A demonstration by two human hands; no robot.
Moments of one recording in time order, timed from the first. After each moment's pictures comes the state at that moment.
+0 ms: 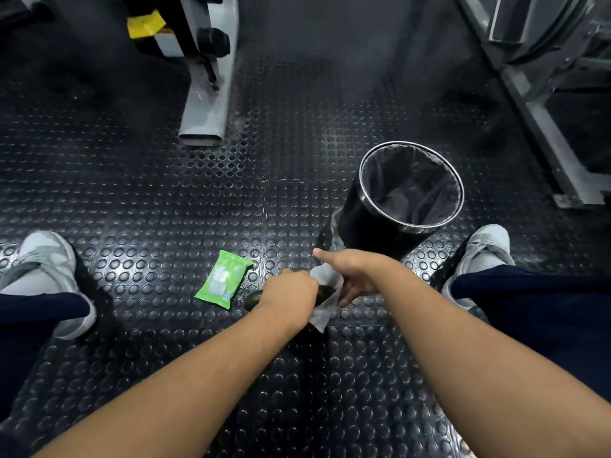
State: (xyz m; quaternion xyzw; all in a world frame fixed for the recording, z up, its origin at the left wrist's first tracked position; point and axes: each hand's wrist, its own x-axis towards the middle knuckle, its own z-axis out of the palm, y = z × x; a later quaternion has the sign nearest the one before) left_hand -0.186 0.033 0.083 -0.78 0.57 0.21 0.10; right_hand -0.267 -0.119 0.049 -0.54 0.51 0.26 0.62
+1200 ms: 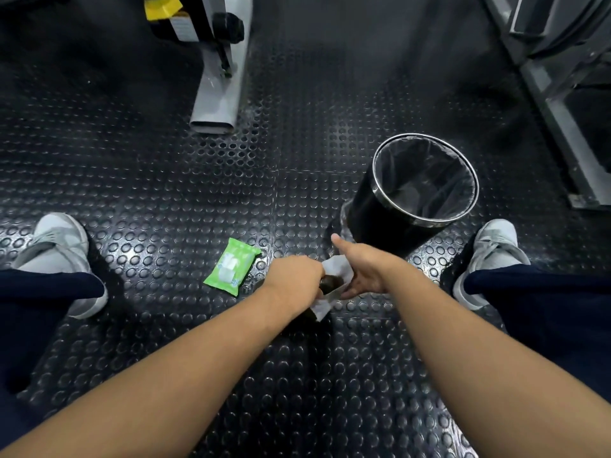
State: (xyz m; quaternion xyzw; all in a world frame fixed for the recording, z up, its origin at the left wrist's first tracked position) left_hand -0.172 0.031 0.085 -0.78 0.59 0.19 0.08; right_hand -0.276 -0.106 0.050 -0.49 0.53 0.18 0.68
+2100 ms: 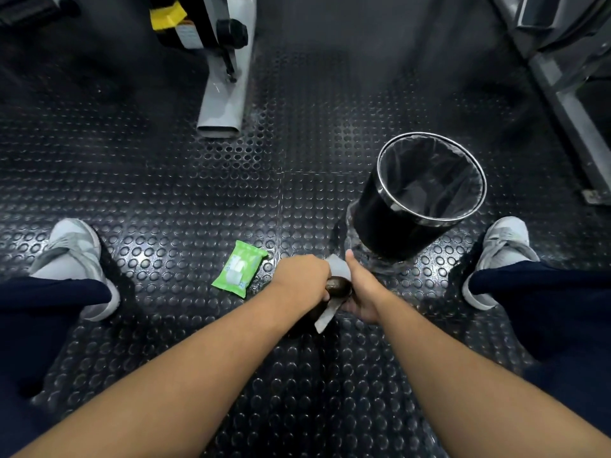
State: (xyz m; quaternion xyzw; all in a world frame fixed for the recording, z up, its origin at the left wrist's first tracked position) left_hand -0.171 0.025 0.092 -0.78 0.57 0.24 0.09; right_hand -0.296 -0.065 0.009 -0.38 0.55 0.07 0.74
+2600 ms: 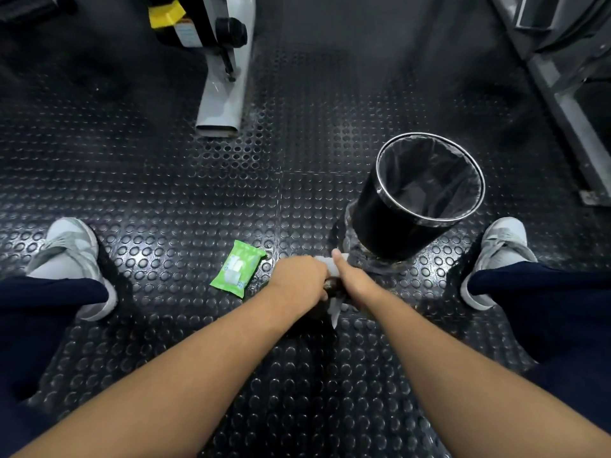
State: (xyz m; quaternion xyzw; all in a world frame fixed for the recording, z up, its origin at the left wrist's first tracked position) left_hand -0.172 0.028 0.090 -0.78 0.58 0.22 0.08; right_hand -0.289 -0.073 -0.009 -0.57 0.54 0.14 0.60
